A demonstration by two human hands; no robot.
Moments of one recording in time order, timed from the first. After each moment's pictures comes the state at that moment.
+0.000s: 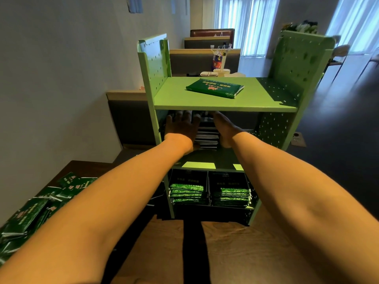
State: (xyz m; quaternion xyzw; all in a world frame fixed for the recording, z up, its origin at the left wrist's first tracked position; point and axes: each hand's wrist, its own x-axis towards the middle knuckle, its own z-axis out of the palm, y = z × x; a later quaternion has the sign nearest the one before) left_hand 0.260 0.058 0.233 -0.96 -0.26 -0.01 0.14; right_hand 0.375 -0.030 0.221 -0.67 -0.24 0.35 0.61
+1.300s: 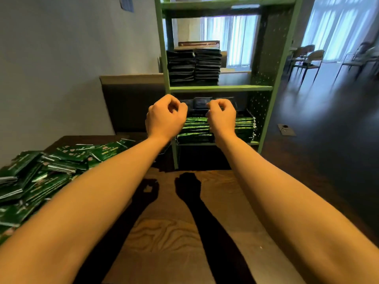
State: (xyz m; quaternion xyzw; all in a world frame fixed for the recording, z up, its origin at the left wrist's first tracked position) left_hand 0.114 0.018 0.073 -0.81 -0.20 -0.47 -0.29; right_hand 0.214 -0.089 0.066 -0.63 -0.18 0.05 0.75
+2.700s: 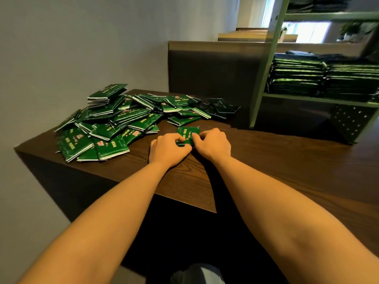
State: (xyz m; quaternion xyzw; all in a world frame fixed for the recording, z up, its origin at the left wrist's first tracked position) left_hand -0.103 0.114 -0.138 -0.84 -0.43 -0.26 -0.19; right_hand 0.036 0.050 -0.144 -0.86 -0.41 0.05 0.31
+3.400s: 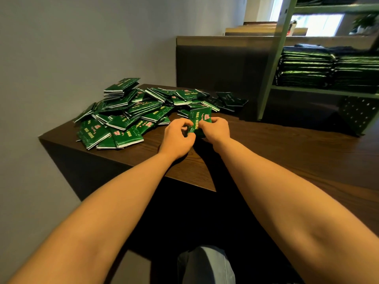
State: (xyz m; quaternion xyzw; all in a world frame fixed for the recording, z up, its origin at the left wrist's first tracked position) left_hand -0.124 0.106 -0.137 -0.83 -0.30 -0.37 -0.29; right_hand 0.005 0.056 -0.125 -0.73 -0.26 0.24 0.59
